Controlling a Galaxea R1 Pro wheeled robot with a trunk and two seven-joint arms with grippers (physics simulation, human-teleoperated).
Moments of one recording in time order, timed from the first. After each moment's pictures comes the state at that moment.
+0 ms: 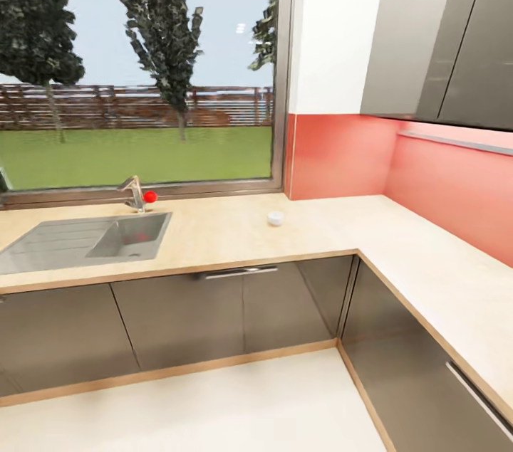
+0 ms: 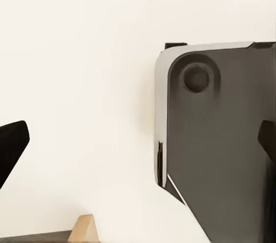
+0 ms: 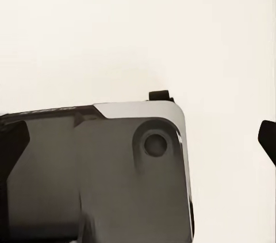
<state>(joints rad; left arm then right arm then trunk) 0.02 0.11 0.73 -0.12 -0.69 -0.23 -0.12 -0.20 -0.05 0.45 -0.03 -0.59 -0.10 0.10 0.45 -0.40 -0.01</state>
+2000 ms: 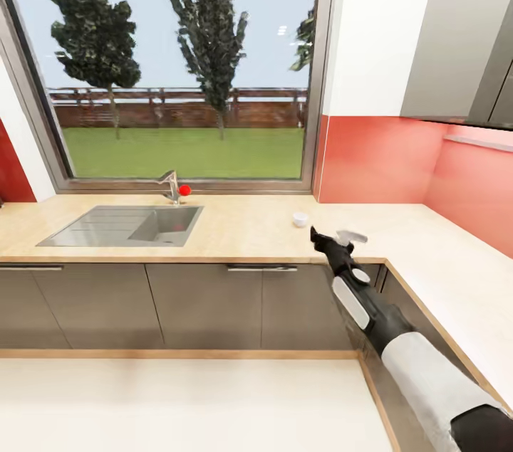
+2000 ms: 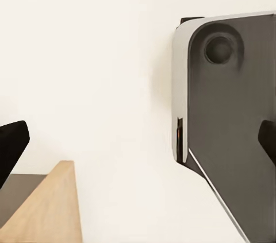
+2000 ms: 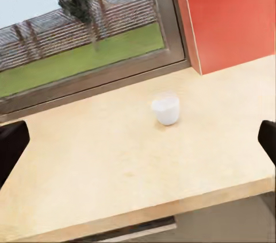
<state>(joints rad) 0.06 0.15 0.71 -0.11 -0.70 -0.21 -0.13 -0.82 -0.07 0.35 -0.81 -0.58 -0.12 -0.21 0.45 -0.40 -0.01</state>
